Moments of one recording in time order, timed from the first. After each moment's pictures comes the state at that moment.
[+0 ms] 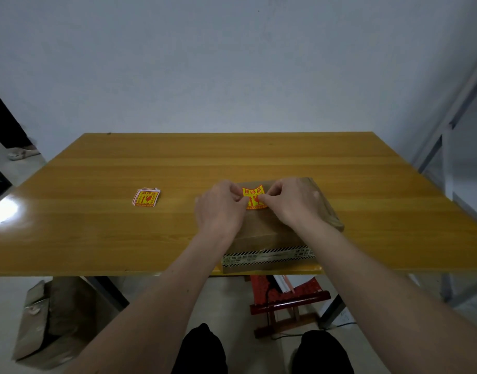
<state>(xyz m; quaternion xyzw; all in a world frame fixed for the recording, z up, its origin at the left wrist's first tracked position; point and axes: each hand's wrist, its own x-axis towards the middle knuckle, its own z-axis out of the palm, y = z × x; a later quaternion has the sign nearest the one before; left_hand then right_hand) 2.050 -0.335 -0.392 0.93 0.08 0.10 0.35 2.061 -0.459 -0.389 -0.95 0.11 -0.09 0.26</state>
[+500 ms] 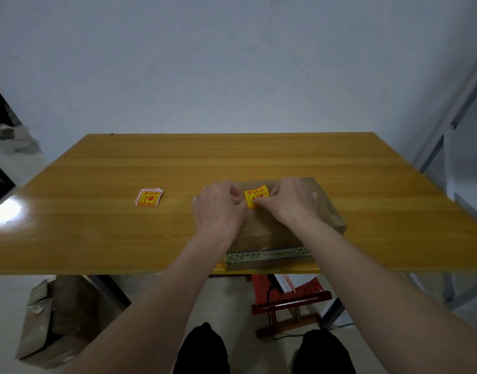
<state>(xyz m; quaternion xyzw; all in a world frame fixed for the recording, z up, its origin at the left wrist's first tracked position) 2.048 -0.328 -0.395 0.94 0.06 0.13 0.30 2.062 -0.451 -0.387 -0.96 0.14 -0.06 0.23</state>
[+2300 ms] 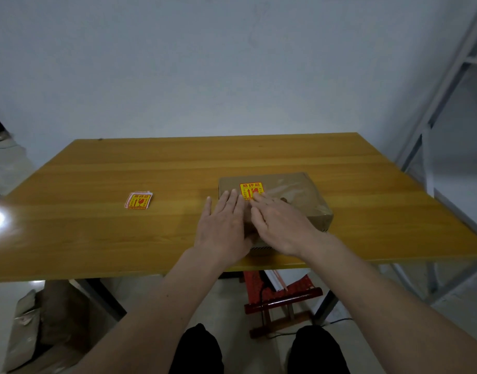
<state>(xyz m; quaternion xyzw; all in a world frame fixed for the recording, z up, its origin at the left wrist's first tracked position) 2.017 -0.338 -0.413 0.99 -0.16 0.02 -0.01 2.009 -0.471 -0.390 -0.98 -0.14 0.04 0.14</state>
